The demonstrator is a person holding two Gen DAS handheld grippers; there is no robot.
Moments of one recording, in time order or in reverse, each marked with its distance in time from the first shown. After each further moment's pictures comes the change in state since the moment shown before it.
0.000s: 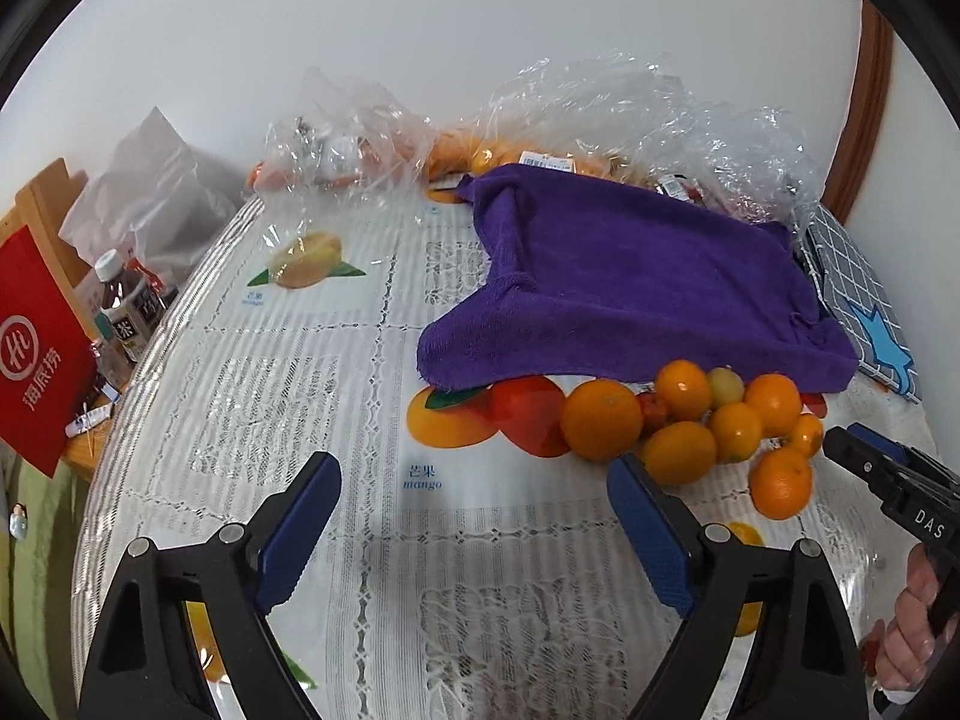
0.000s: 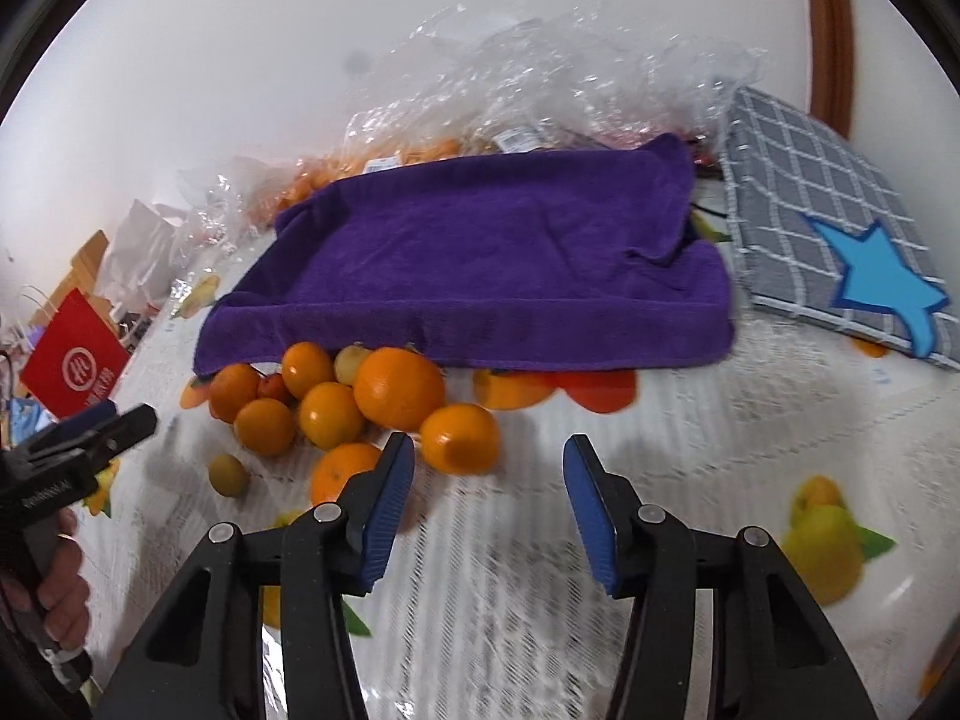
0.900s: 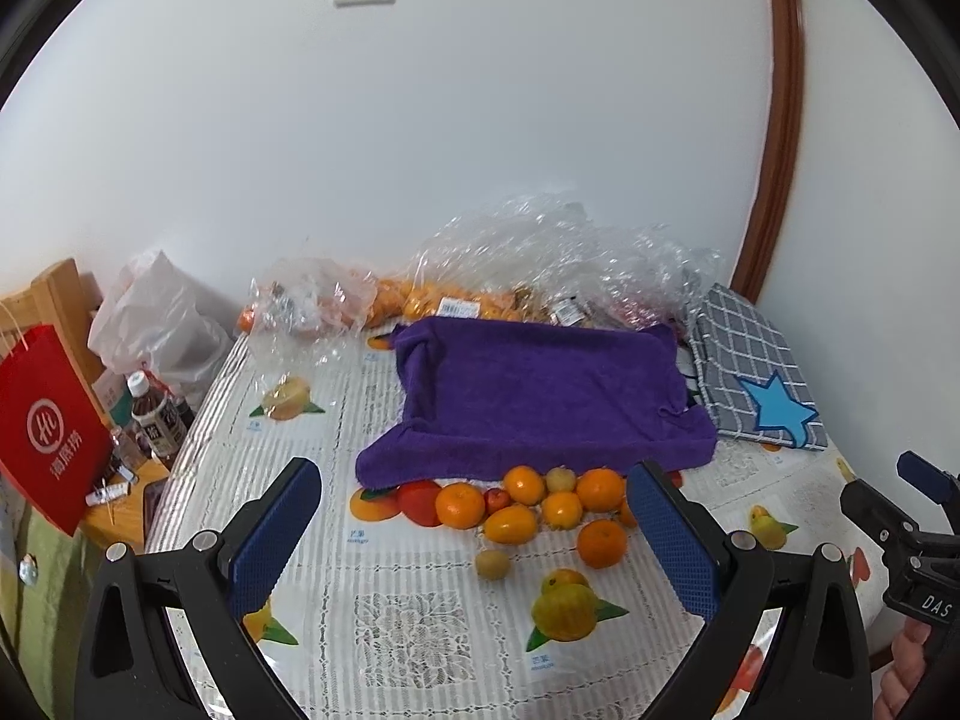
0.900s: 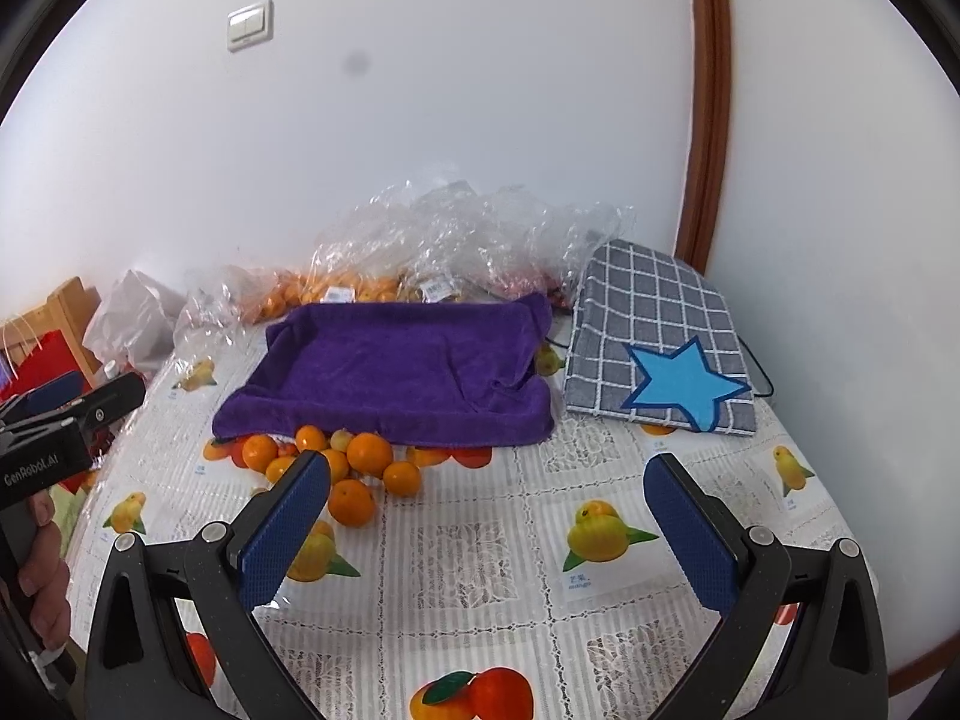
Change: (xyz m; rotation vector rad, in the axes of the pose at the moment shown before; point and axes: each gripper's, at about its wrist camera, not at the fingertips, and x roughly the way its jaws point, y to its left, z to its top) left arm -0.132 -0.054 0.025 0.041 -0.217 -0.057; right arm -0.181 0.014 0.000 -0.036 -0.229 -0.244
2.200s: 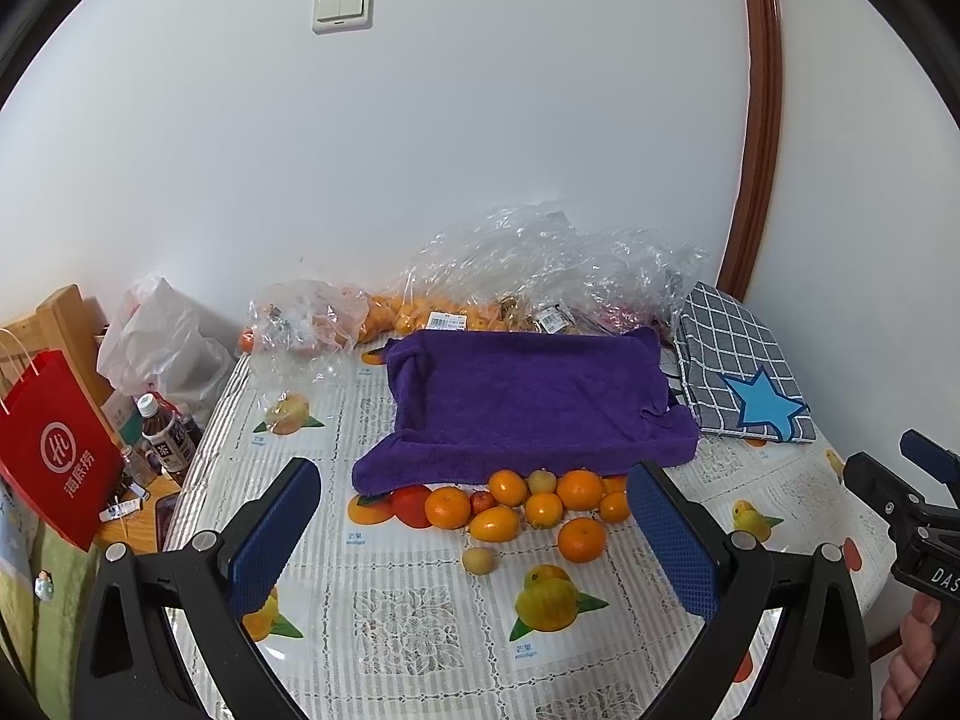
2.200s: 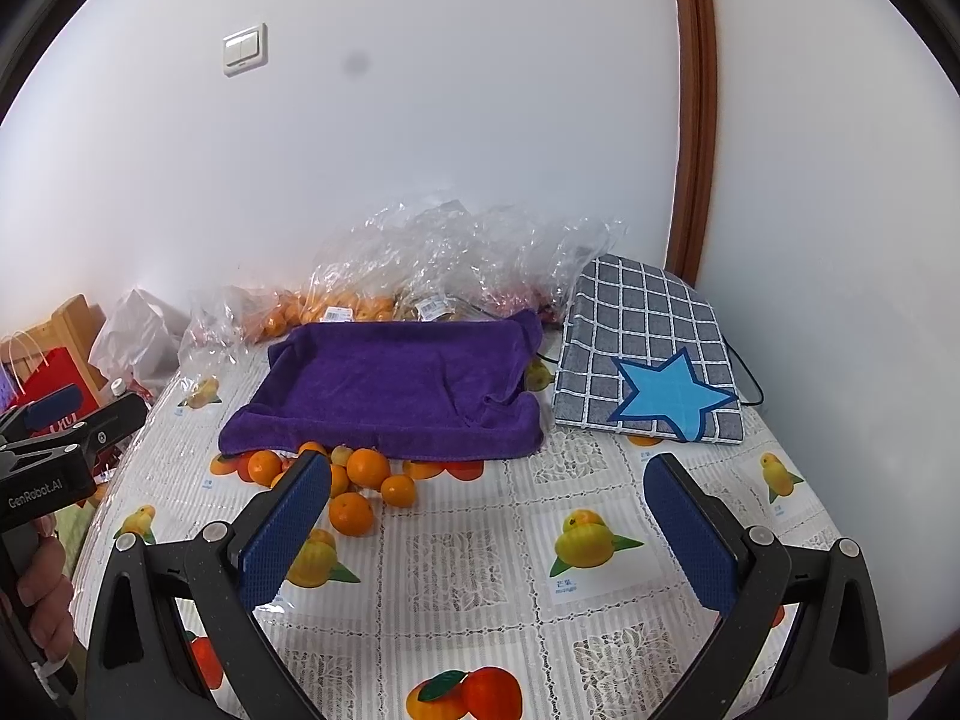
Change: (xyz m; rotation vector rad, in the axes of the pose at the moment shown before) left arm -0.029 -0.026 0.011 0.052 -0.020 0.005; right arm -0.023 -0.012 0.011 0.024 -0.027 -0.001
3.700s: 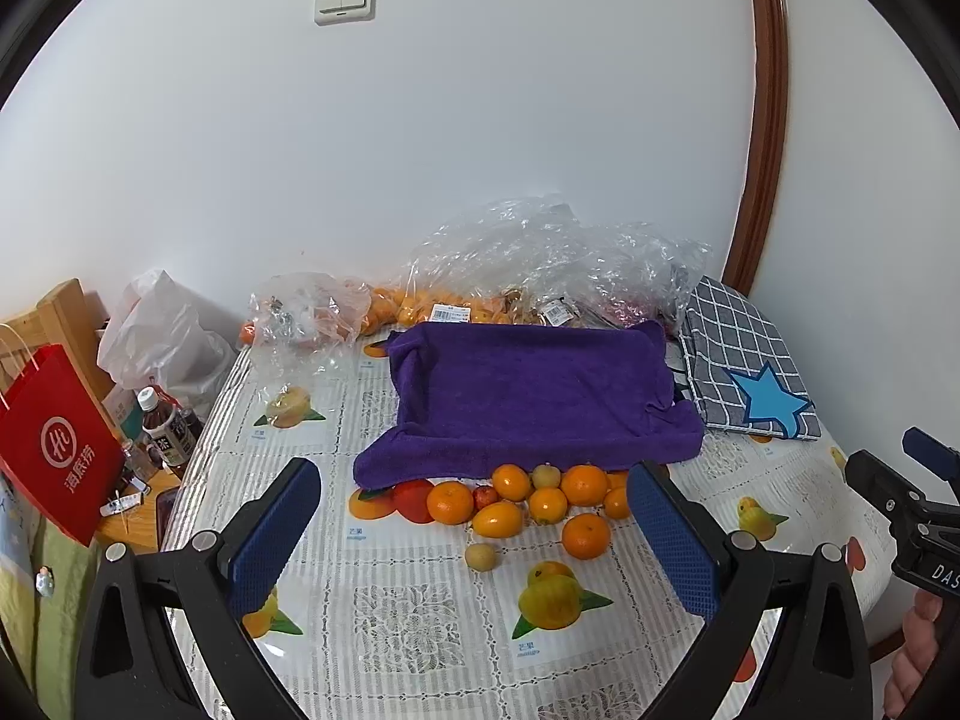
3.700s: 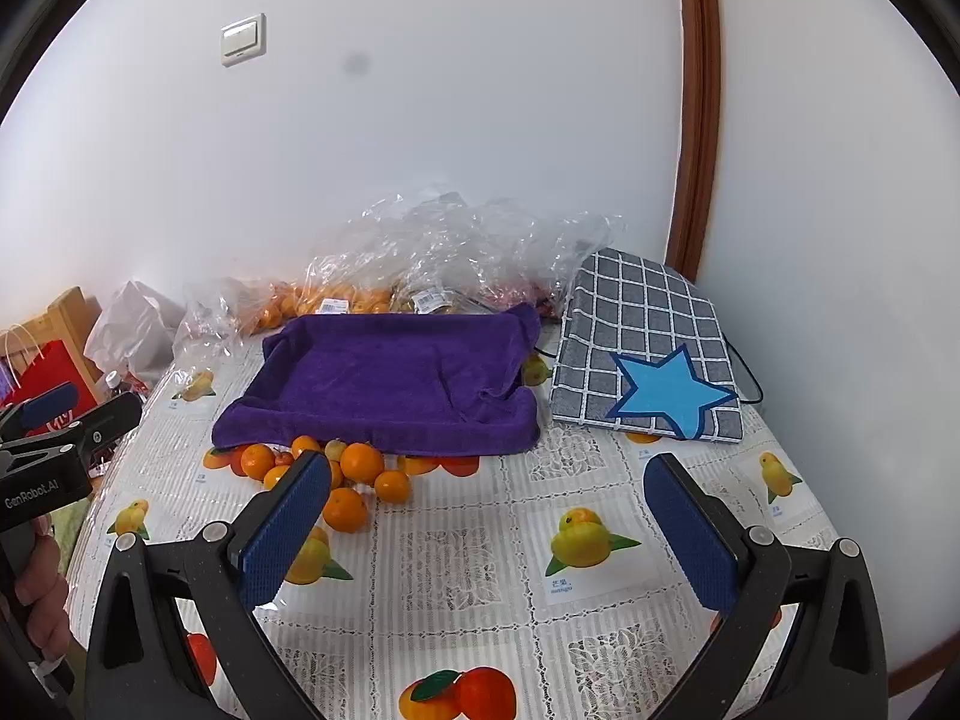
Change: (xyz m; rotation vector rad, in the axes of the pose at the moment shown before) left arm 0.005 0.000 0.000 0.001 0.019 0.008; right arm 0.007 -0.003 0.000 -0.009 0.019 -0.009
